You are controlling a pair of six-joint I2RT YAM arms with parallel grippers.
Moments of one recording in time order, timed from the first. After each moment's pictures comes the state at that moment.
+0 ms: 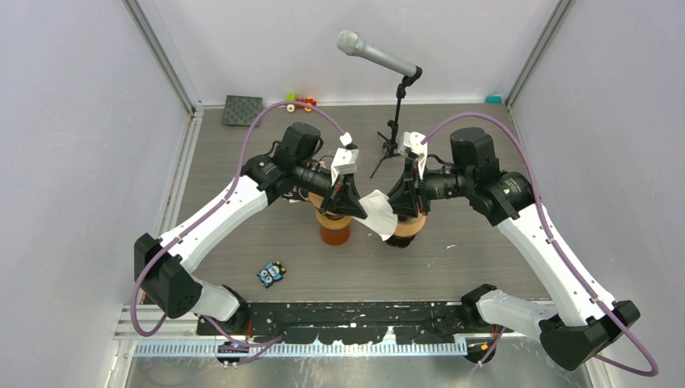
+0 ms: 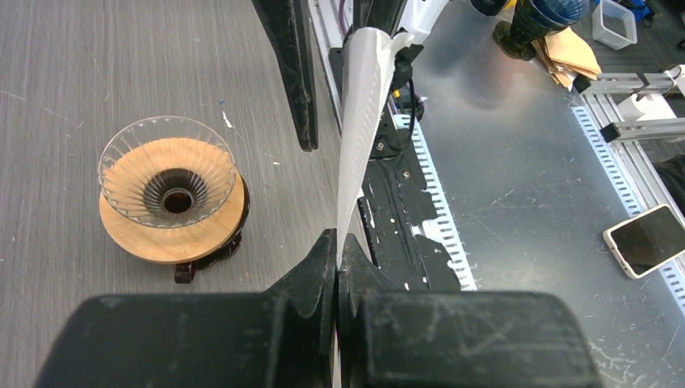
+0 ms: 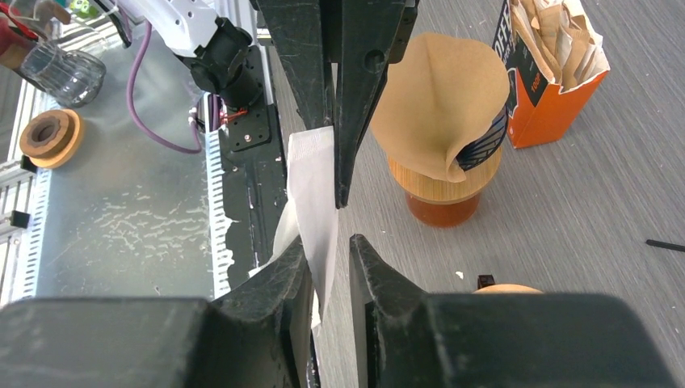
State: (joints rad) left arm -0.68 1.42 1.34 -0.54 1.12 0.34; right arm 0.48 1.08 1.25 -0.72 -0.91 -0.19
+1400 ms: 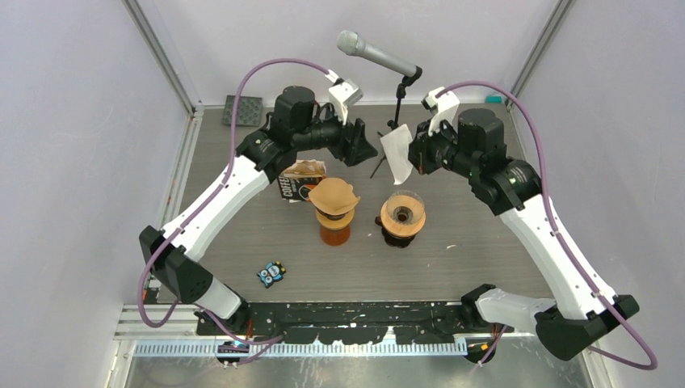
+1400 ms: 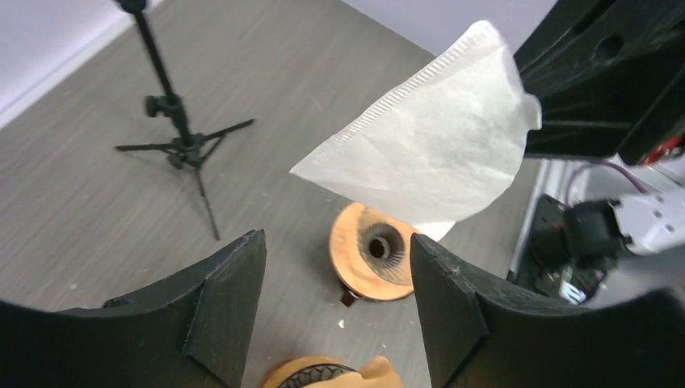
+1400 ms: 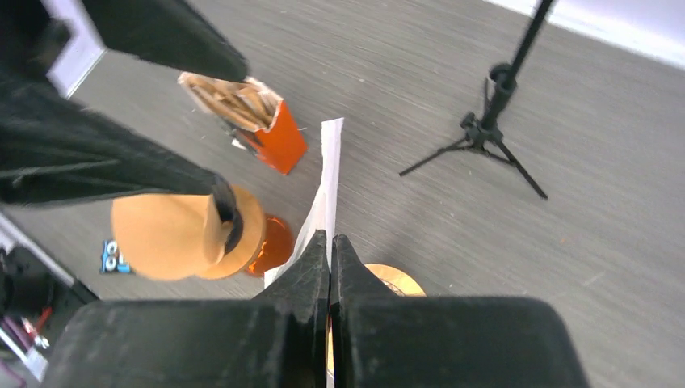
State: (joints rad) left arm -0.65 1.52 1.61 -0.40 0.50 -0.06; right arm 0.47 1.13 1.40 -0.64 -0.21 0.07
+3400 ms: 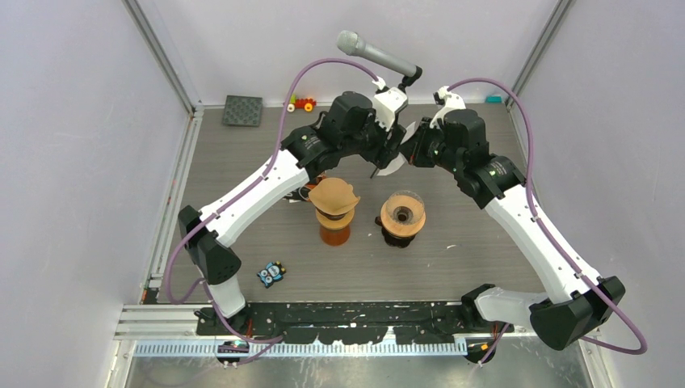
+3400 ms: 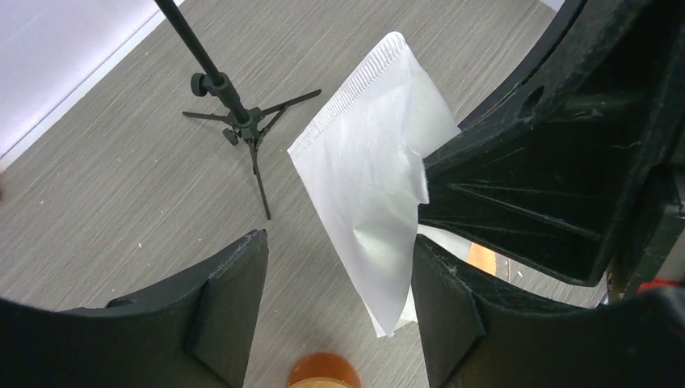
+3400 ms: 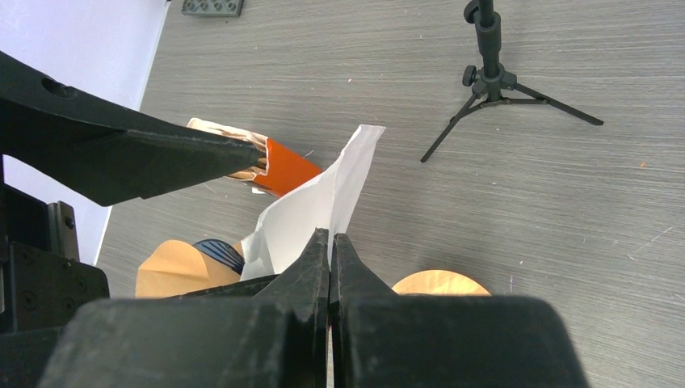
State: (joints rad) left arm -0.86 1.75 1.90 -0.60 0.03 0.01; right arm 0.46 1.20 1.31 -0.53 -0.03 0.47
